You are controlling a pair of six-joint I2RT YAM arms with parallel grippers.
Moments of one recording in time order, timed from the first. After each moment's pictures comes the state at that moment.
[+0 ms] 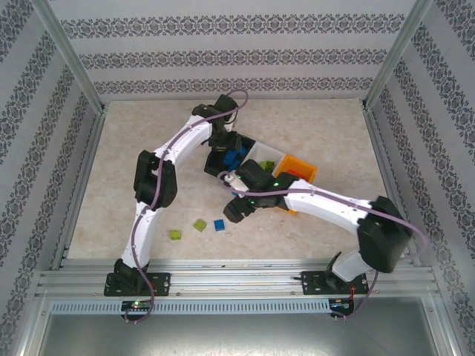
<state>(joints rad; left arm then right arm) -0.45 2.32 2.19 -1.08 0.12 -0.35 0.86 1.54 1.07 -0.58 -0.16 0.10</state>
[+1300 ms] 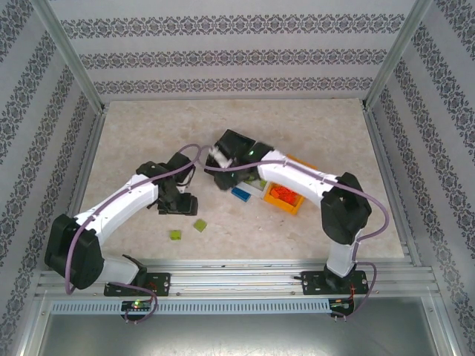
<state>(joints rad) -0.49 1.38 1.02 -1.09 0.08 -0.46 0.77 1.85 1.56 -0.78 -0.06 0.10</state>
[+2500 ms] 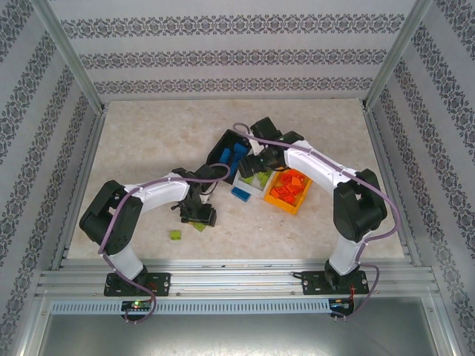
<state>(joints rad) -0.59 1.69 0.99 -0.88 0.19 -0.45 0.54 1.79 1.41 -0.76 -0.10 0.15</state>
